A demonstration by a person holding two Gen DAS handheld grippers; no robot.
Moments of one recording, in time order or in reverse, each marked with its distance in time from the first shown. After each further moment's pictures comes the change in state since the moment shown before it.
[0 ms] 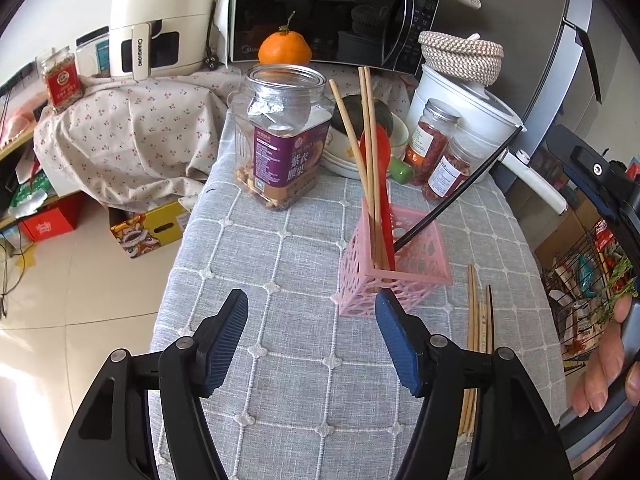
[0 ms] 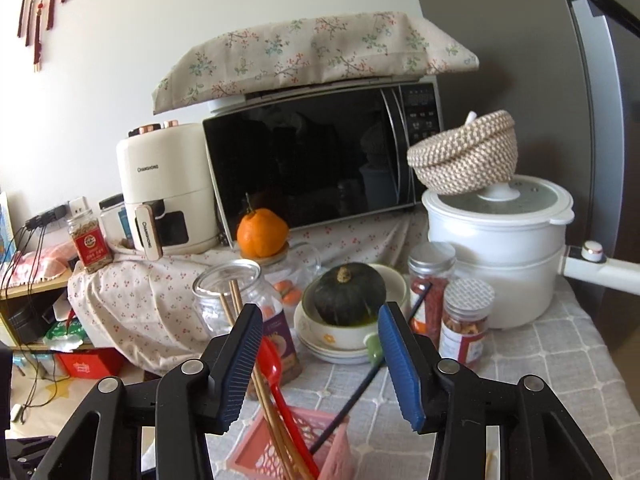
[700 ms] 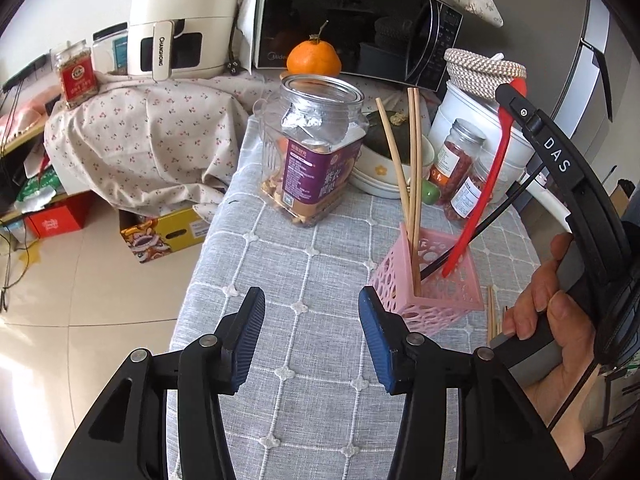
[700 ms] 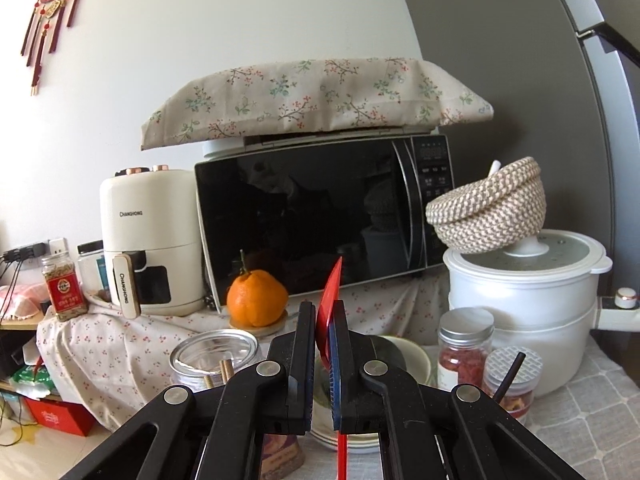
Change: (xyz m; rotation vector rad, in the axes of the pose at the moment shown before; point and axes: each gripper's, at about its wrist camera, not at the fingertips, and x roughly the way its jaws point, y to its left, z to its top) left arm 0.009 0.032 0.012 -0.052 -0.036 0.016; right arm 0.072 0.036 -0.003 -0.043 -0.289 -0.039
